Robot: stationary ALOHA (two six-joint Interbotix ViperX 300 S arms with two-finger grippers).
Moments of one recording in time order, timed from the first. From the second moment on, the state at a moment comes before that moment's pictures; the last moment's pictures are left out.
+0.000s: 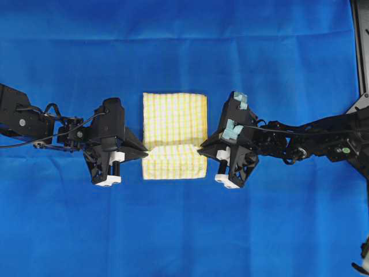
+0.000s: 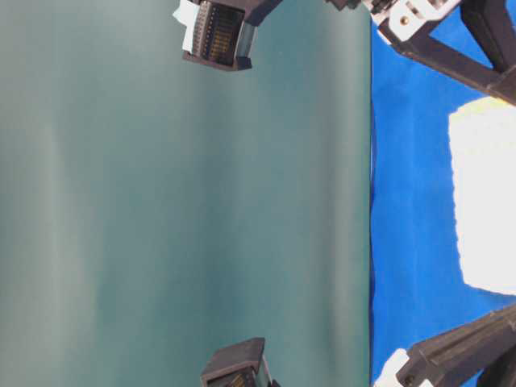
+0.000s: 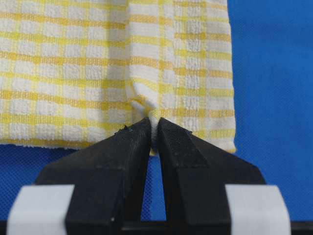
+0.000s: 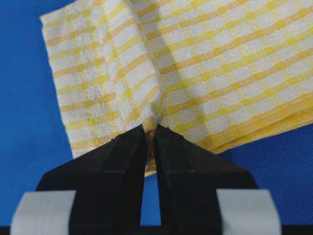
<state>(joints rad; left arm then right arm) -0.10 0.11 0.89 -0.05 -0.36 -0.14 0.17 0.06 0.84 0.84 -0.27 -0.19</state>
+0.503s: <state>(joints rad) -0.13 0.08 0.88 -0.05 -0.36 -0.14 0.19 0.06 0.84 0.85 -0.26 -0.19</state>
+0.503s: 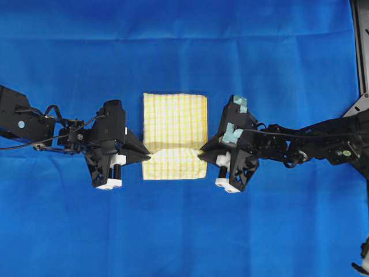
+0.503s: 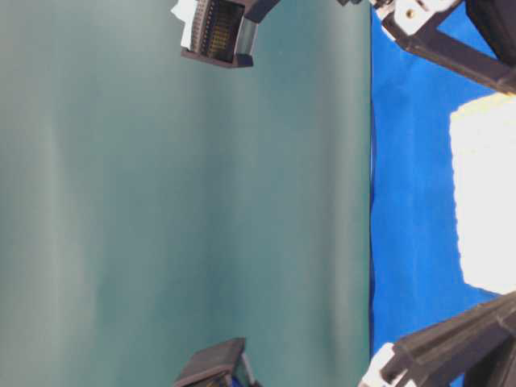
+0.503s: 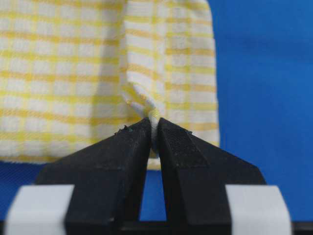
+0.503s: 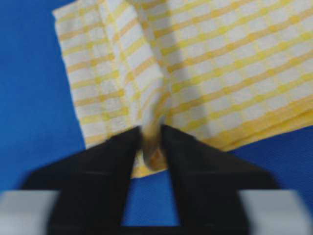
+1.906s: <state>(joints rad) -0.10 -0.94 1.30 -0.05 -0.22 0.02 0.19 -0.97 1.30 0.84 -0.23 -0.60</state>
